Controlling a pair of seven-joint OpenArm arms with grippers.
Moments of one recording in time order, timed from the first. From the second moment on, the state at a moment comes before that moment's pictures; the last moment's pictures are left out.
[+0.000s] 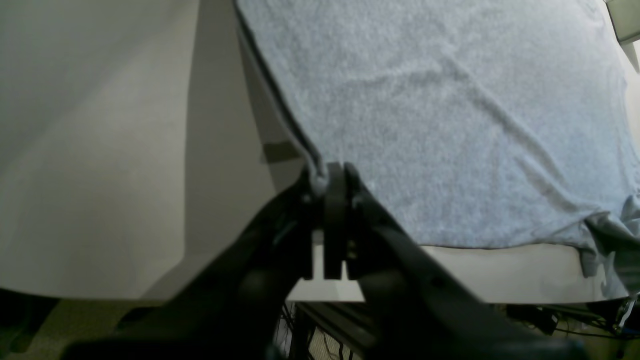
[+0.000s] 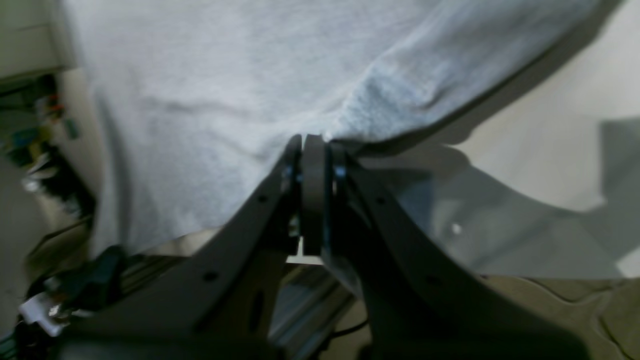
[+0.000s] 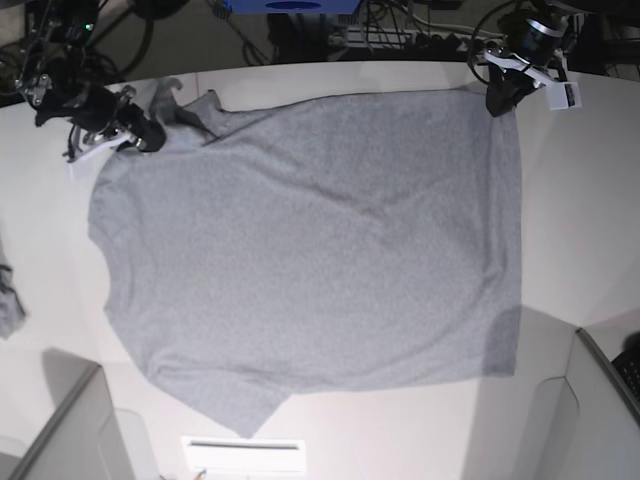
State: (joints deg) left arm 50.9 -11.6 -24.4 113.7 -46.7 -14.7 26.2; right arm -23.0 12.2 27.6 103.2 59.1 -0.5 -71.3
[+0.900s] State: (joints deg) left arm 44.3 -14.9 -24.4 113.6 -62.4 -14.3 26.0; right arm -18.7 12.3 28.0 108.2 59.3 -0.5 -75.6
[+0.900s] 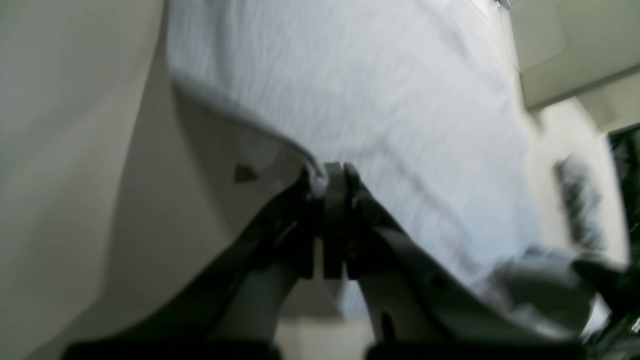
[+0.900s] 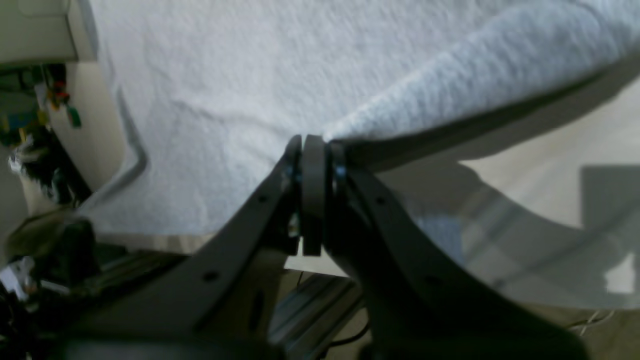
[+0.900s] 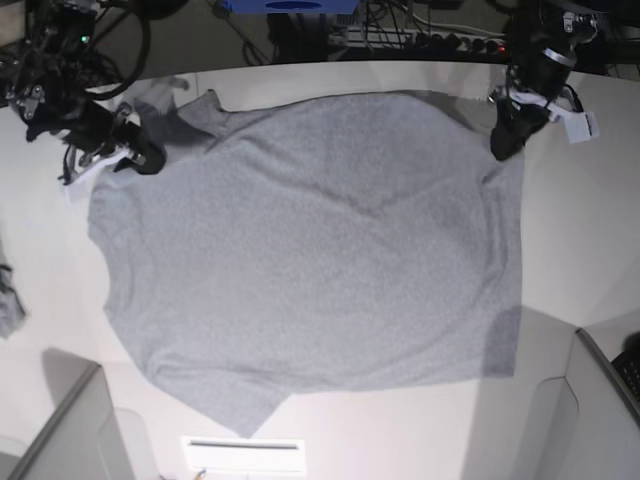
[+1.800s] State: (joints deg) left arm 28.8 -16.2 -24.4 108.6 -62.1 -2.6 35.3; right arm -4.5 14.0 27.8 97.4 59.1 -6.0 -78.8
